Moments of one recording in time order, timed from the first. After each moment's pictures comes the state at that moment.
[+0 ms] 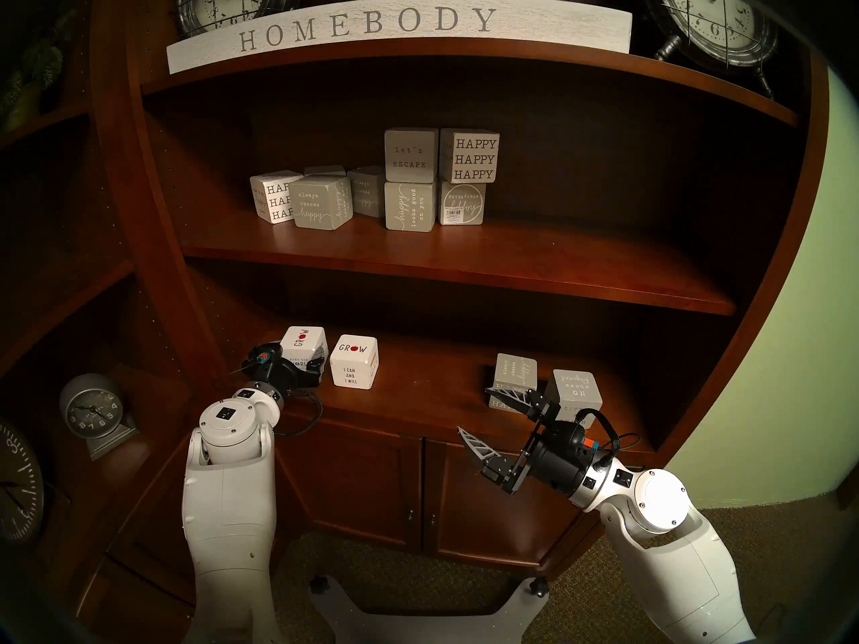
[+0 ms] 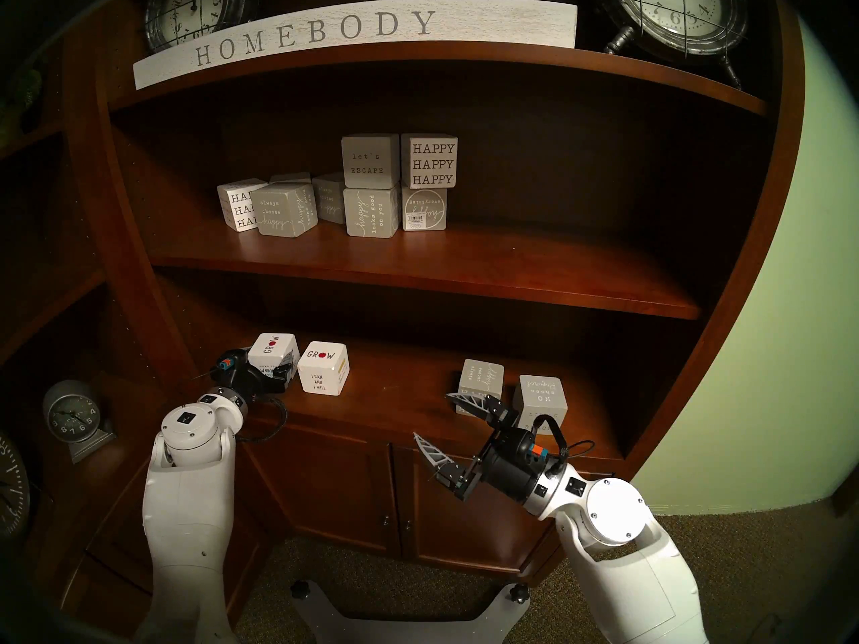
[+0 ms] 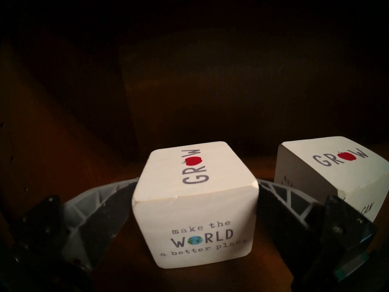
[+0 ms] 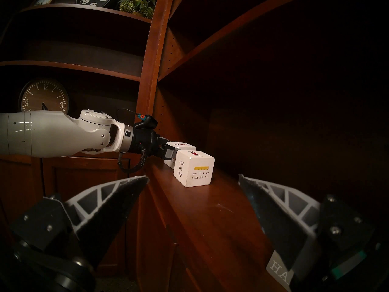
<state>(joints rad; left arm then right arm) 1.45 -1.62 -1.94 -1.50 0.23 0.09 -0.44 -1.85 -1.18 1.49 -1.85 0.28 -0.24 0.76</state>
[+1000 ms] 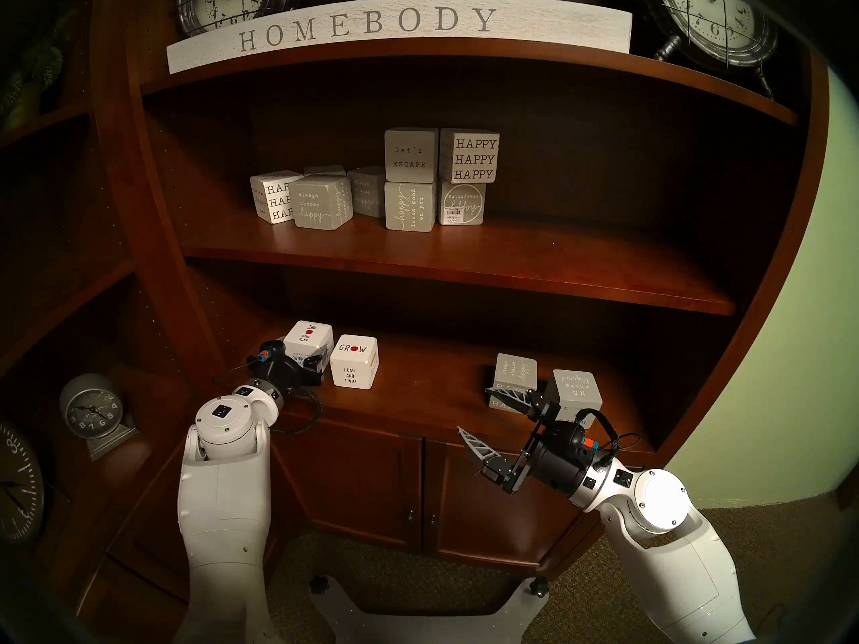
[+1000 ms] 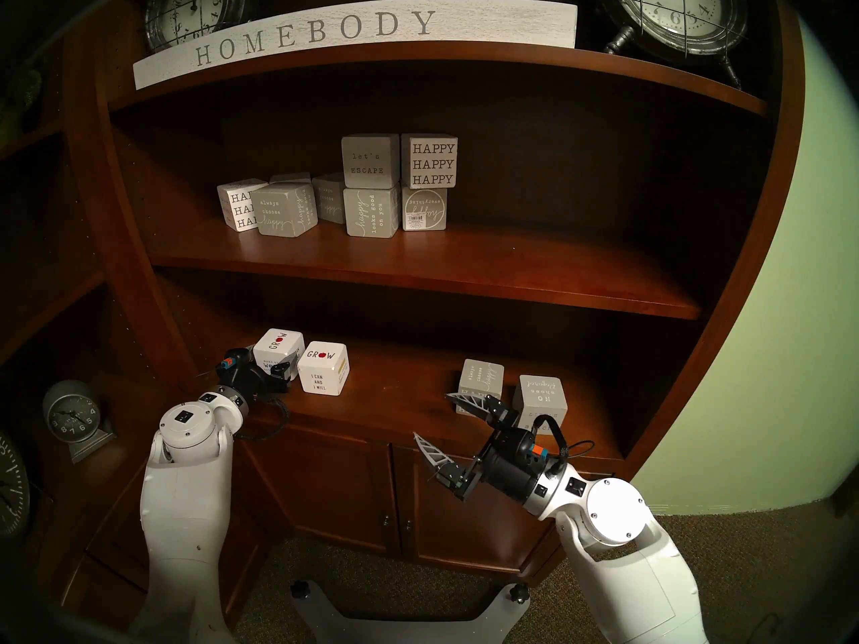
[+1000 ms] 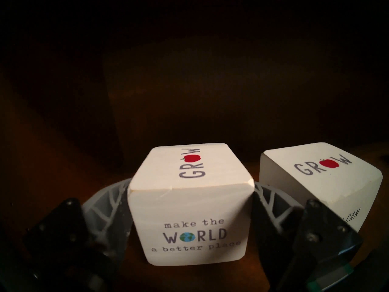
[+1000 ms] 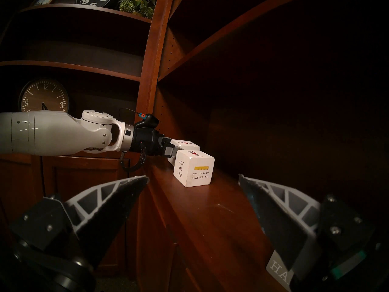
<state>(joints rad) 1.45 -1.58 -1.93 -1.52 0.21 0.07 -0.53 -1.85 -1.18 1.49 -1.85 0.27 -0.24 0.76</state>
